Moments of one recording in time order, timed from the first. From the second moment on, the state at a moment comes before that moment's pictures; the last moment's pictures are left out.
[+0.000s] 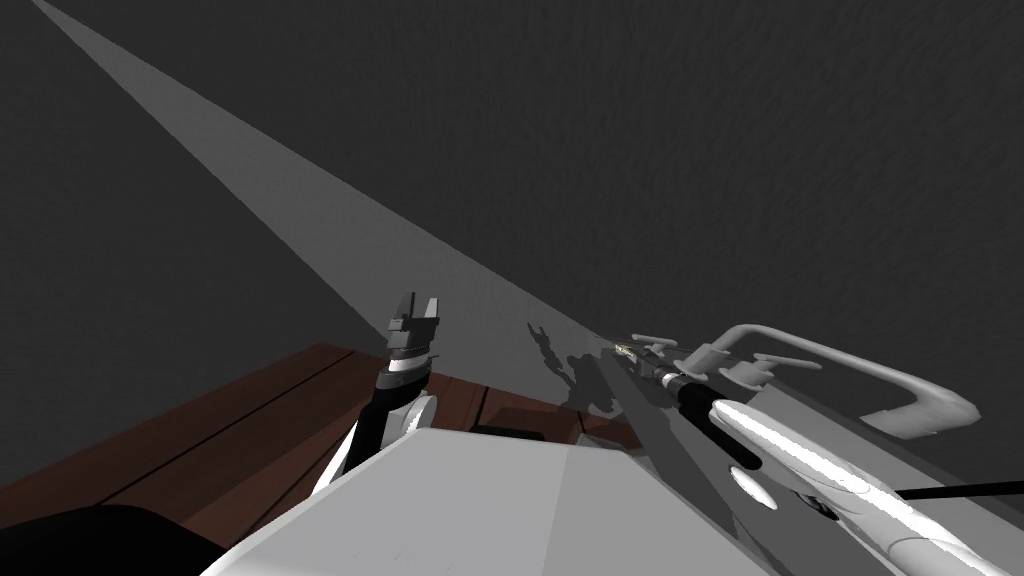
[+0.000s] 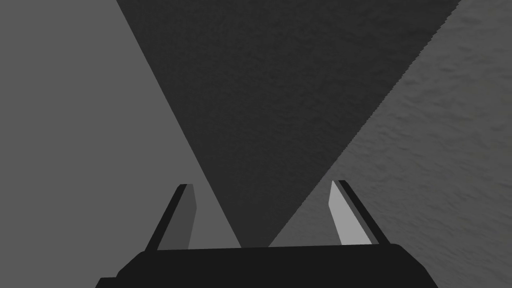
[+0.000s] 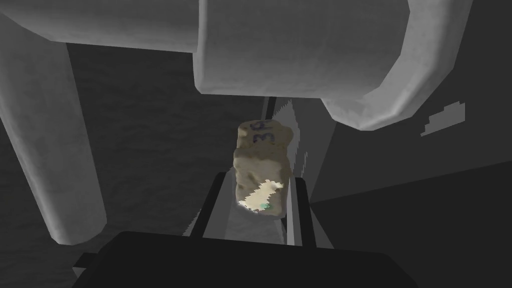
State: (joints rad) left arm 0.55 0.01 -0.03 -2.38 0.01 -0.56 -0.01; right arm 0.41 -1.08 -0.02 -1.57 1.11 -0.08 1.04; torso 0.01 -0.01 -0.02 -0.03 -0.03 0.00
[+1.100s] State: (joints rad) left arm 0.55 0.01 -0.03 -2.38 0.01 -0.56 -0.01; right arm 0.69 -1.03 -0.23 -1.80 1.12 -0.10 1.11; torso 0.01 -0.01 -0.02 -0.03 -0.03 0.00
